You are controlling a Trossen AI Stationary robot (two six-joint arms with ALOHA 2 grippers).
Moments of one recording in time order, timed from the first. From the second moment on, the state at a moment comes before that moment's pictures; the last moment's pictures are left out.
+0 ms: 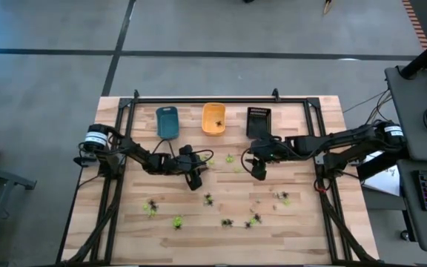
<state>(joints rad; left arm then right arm) -0.05 1.82 0.53 0.66 -0.28 -0.22 -0.01 1.29 0.73 -0.23 0.16 0.20</state>
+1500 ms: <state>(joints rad) -0.05 1.84 0.54 0.76 -0.17 -0.06 -0.01 1.29 0.72 -0.22 0.16 0.17</state>
